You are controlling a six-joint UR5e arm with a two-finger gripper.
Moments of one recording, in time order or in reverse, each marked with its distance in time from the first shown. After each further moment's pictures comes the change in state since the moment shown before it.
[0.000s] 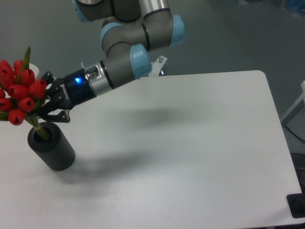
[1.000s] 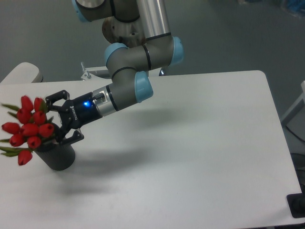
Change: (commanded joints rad) arm 0.000 -0.046 -0.051 0.006 0.000 0.062
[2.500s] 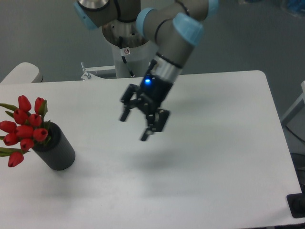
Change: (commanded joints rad) arm 0.374 0.167 0.207 -0.009 0.718 0.159
